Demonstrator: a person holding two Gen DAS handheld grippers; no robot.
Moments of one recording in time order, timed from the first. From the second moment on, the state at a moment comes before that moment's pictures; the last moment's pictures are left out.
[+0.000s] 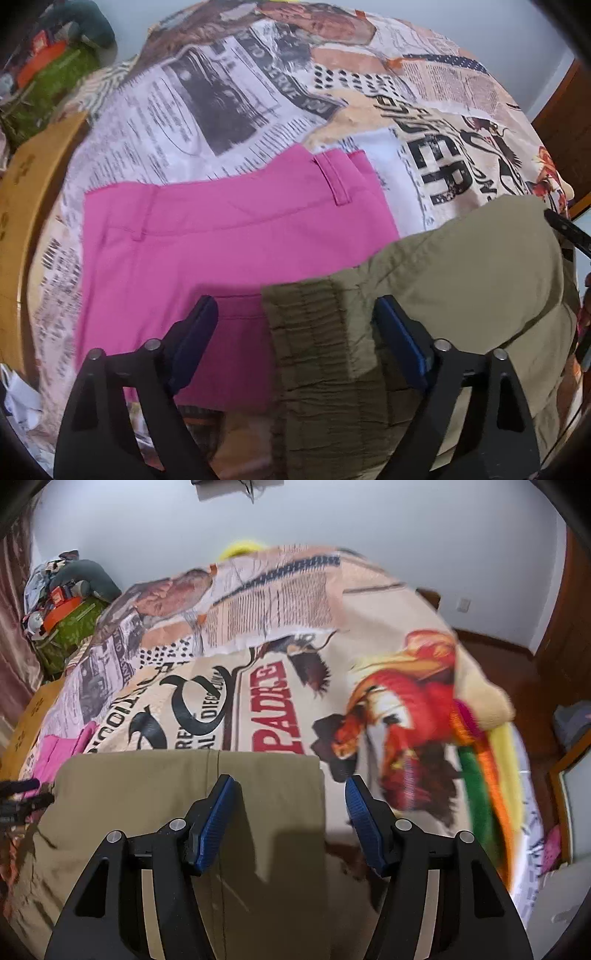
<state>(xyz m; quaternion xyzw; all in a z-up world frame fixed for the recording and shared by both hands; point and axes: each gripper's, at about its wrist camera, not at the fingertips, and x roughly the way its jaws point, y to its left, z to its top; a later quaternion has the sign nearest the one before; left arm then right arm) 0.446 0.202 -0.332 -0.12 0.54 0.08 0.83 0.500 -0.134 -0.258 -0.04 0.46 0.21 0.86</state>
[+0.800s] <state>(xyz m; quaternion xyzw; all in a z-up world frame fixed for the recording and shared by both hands) 0.410 0.178 -0.225 -0.05 0.43 0.11 0.89 0.451 -0.135 -0.155 -0.06 0.31 0.20 0.93</state>
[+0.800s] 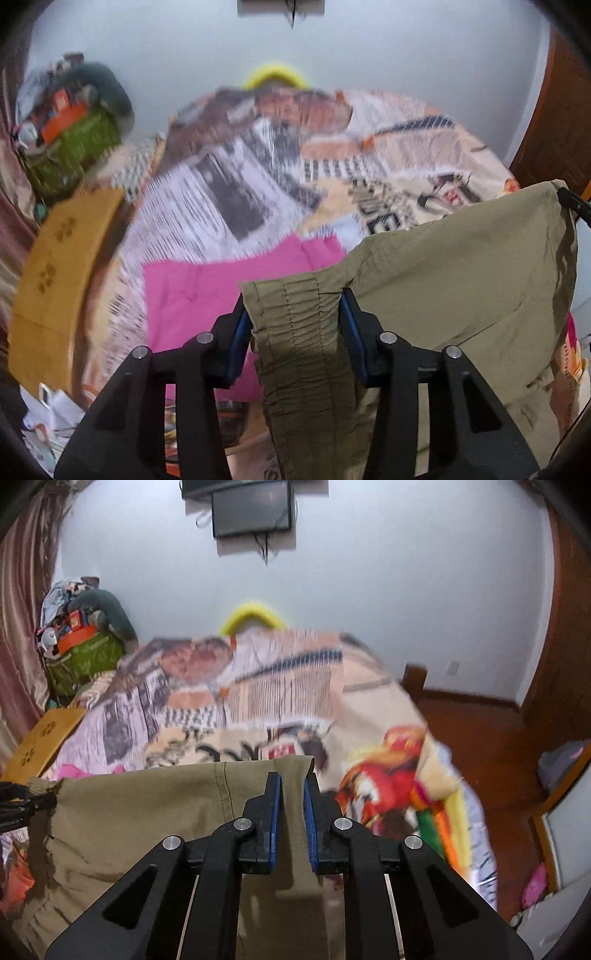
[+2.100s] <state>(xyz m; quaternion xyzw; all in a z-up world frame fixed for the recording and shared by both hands) 0.206 0.113 -0.204 -0.02 0.44 0.05 0.90 0.212 -0.205 -0.156 -0.01 0.35 0.22 0.91</state>
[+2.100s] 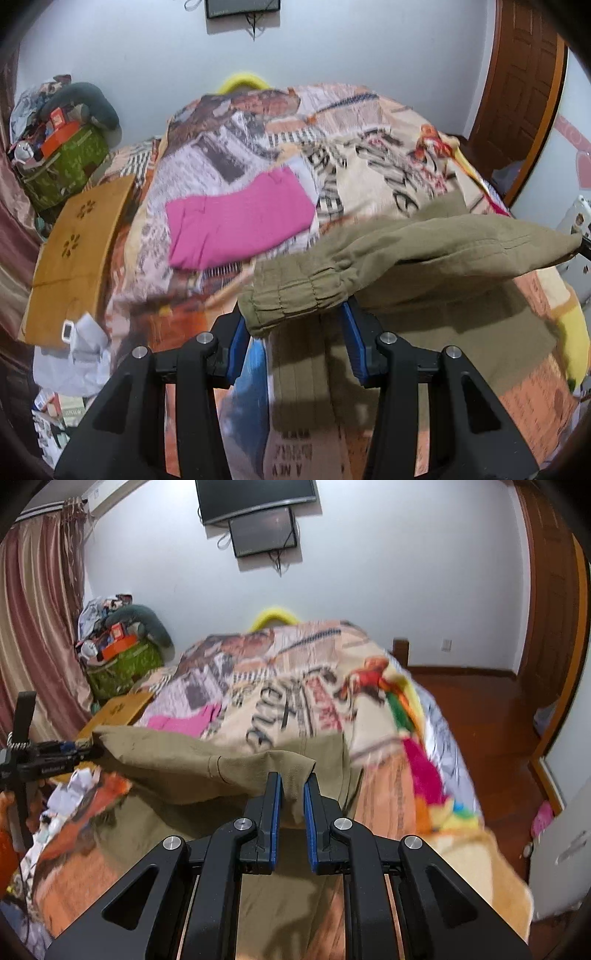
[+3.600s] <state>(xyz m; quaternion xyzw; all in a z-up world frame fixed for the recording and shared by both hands) 0.177 0.023 -0.228 0.14 0.46 0.00 0.87 0.160 -0.129 -0.182 -0.08 0.40 0.30 0.86</state>
